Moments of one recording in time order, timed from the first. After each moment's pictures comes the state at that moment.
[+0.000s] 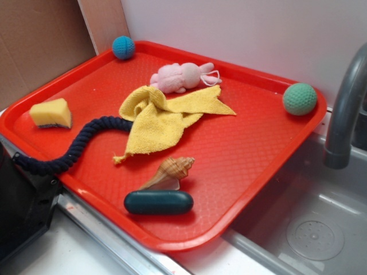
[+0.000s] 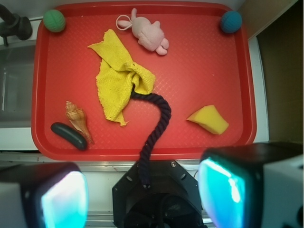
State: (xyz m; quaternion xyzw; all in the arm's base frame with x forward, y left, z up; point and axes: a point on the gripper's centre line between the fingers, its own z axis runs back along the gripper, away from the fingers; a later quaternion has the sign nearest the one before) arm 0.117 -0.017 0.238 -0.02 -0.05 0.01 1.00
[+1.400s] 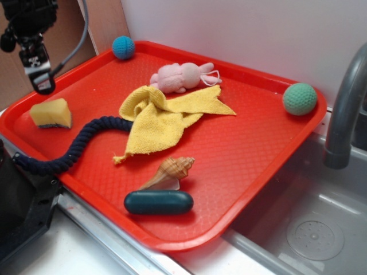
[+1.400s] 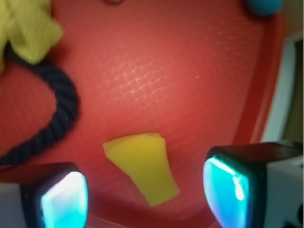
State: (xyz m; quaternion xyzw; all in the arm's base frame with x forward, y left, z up) arm 0.158 0.089 0.085 0.02 0.00 -0.23 0.97
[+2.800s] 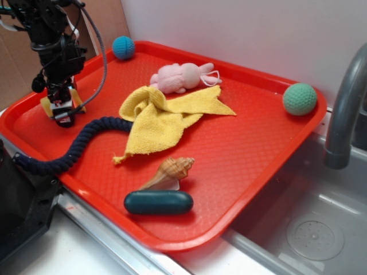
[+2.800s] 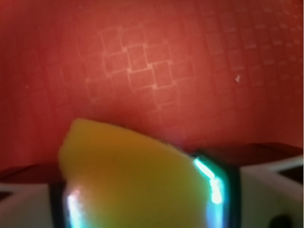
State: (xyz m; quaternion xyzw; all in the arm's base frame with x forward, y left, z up) arm 0.181 0.093 0.013 0.02 0.01 -0.30 0.96
